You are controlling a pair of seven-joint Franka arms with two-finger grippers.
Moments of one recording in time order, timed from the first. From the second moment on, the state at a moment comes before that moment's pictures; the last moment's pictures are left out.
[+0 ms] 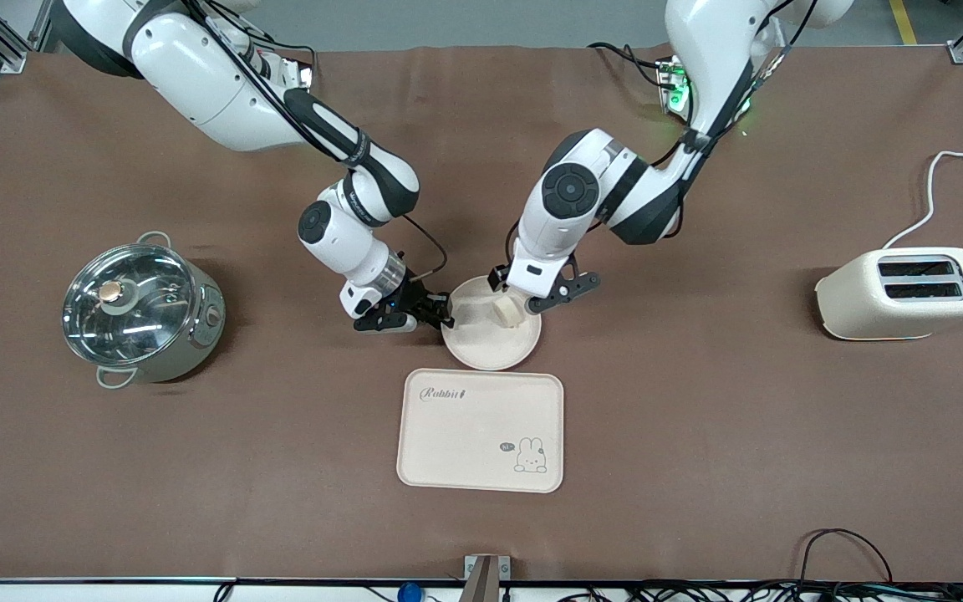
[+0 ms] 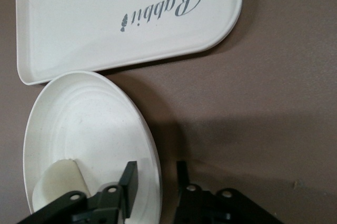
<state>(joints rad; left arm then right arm) -0.57 0.51 -0.19 -1.76 -0.07 2.30 -1.14 0.17 0.71 0.52 -2.04 0.33 3.13 0.31</state>
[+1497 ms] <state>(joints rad) -0.60 0.72 -0.18 -1.69 0.00 2.51 -1.37 -0.27 0.27 0.49 -1.63 0.00 1.94 0.23</state>
